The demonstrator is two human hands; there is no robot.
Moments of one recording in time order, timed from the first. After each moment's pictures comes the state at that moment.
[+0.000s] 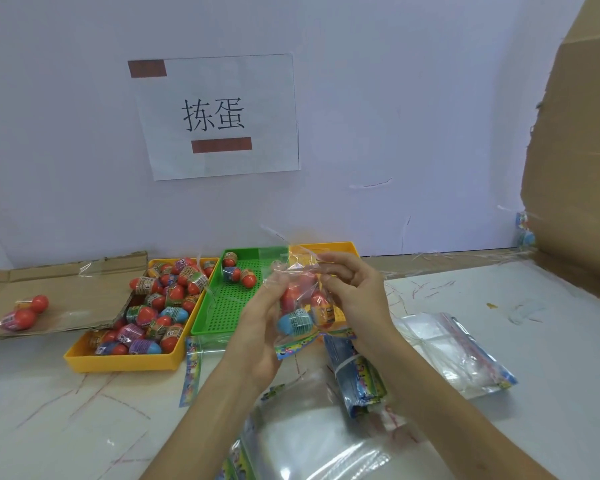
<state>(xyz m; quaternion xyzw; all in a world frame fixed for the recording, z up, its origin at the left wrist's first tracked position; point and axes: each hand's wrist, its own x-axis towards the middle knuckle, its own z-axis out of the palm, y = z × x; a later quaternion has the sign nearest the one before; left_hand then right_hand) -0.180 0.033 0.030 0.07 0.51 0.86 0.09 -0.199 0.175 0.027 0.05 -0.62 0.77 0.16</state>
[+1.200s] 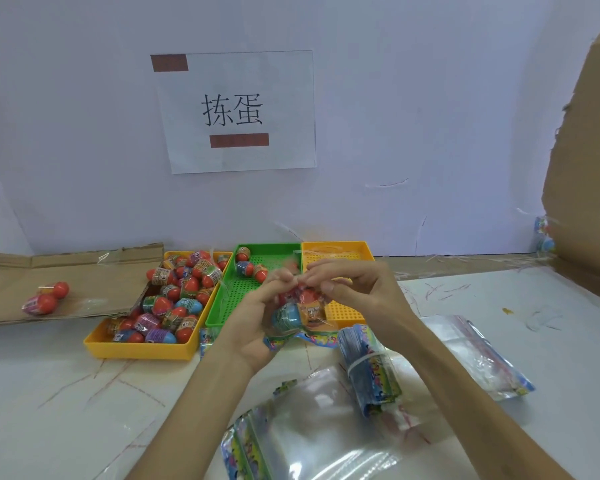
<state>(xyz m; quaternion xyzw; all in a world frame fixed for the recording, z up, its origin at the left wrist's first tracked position) -0.195 0.009 0.035 0.04 0.38 0.90 0.20 -0.182 0.184 0.051 0.29 -0.67 0.68 0.09</state>
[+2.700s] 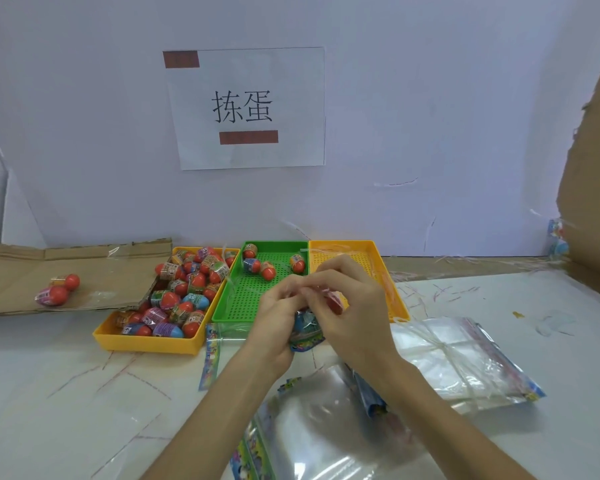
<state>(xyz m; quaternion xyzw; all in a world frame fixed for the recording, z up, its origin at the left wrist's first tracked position) -0.192 0.030 0.019 0.05 0.53 0.85 0.04 -0.180 0.147 0.022 0.24 -0.77 0.45 0.39</state>
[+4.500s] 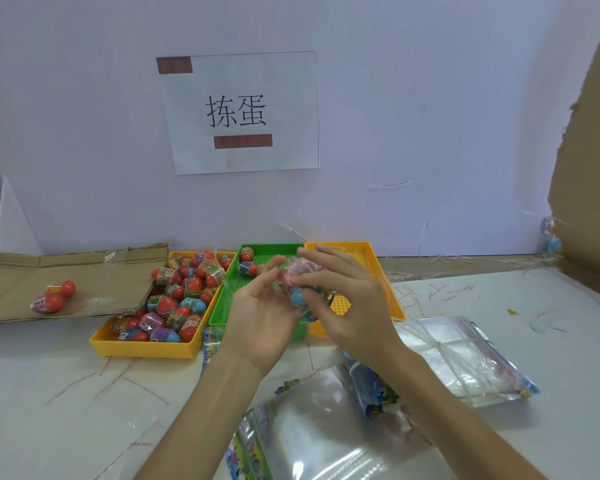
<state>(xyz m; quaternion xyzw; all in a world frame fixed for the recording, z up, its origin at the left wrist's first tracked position) -0.188 0.014 0.041 0.07 0.28 0.95 0.14 -0.187 0.161 0.026 0.29 -0.79 0.41 0.36</state>
